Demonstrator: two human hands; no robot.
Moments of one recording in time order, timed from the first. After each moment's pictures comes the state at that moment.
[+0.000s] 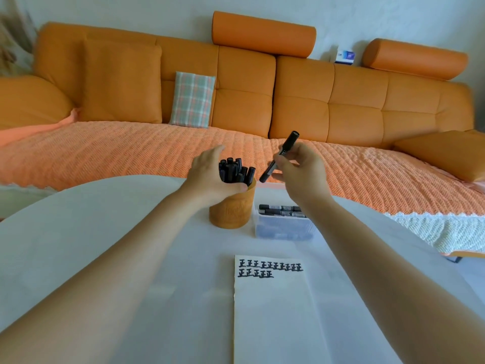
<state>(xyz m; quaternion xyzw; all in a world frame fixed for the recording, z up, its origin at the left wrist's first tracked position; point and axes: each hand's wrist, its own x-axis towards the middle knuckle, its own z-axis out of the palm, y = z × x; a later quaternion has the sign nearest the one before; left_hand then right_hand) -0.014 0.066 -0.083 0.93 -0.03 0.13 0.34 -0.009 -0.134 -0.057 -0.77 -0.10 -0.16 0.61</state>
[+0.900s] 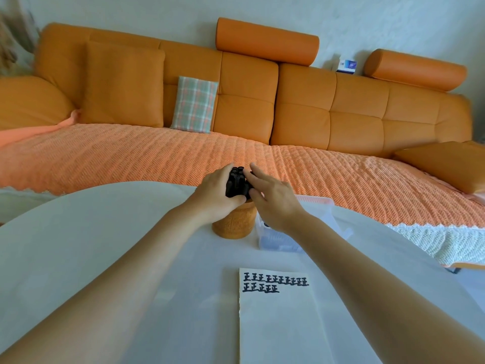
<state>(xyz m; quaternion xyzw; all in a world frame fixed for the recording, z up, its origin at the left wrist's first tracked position) -0.001 0.074 -0.099 0.91 -0.09 0.09 0.40 0.013 -0.103 -0.090 -0.93 -0.27 -0.13 0.20</state>
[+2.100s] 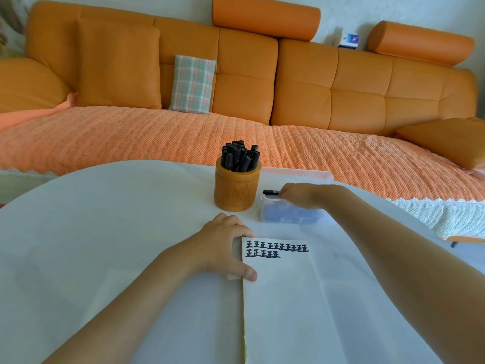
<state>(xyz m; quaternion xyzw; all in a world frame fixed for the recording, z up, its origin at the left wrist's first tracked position) -0.099 0.057 -0.162 0.94 -0.20 -0.10 0.25 0.028 -0.166 -0.103 -0.97 -0.09 0.23 0.06</state>
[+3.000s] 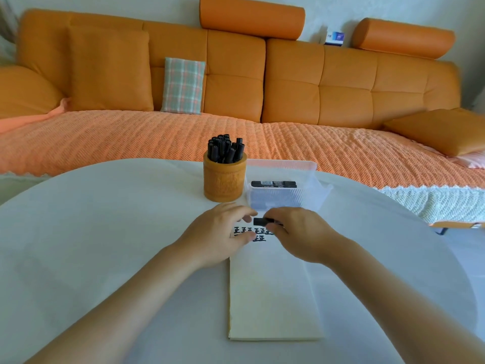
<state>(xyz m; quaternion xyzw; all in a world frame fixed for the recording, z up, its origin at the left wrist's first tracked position) -0.131 0.030 -0.146 0.92 -0.22 0.07 0.31 -0.114 -0.181 -0.122 -0.96 -0.24 0.00 0.12</state>
